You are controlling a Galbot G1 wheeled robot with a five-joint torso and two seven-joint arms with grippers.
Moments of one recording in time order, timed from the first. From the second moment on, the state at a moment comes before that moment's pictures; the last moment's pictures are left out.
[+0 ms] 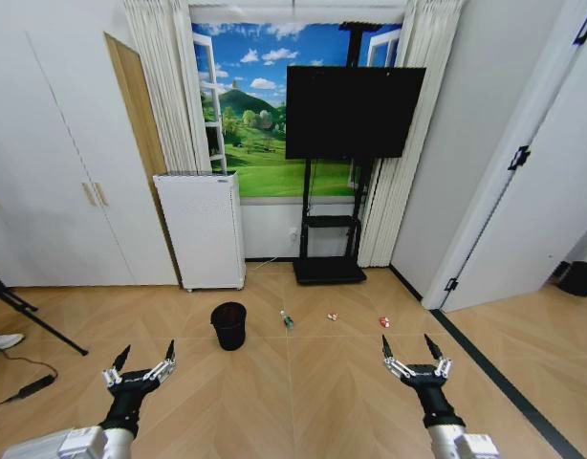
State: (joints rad) left arm 1.82 -1.52 -0.84 -2.39 -0.21 0.15 0.01; right arm -1.75 1.45 0.77 2.17 0.15 0.24 -0.06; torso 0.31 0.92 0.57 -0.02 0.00
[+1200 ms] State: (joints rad) left arm 1.85 -1.52 -0.85 -2.41 -0.20 0.14 0.01; right arm -1.73 1.46 0.76 2.12 0.15 0.25 -0.04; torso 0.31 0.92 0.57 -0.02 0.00
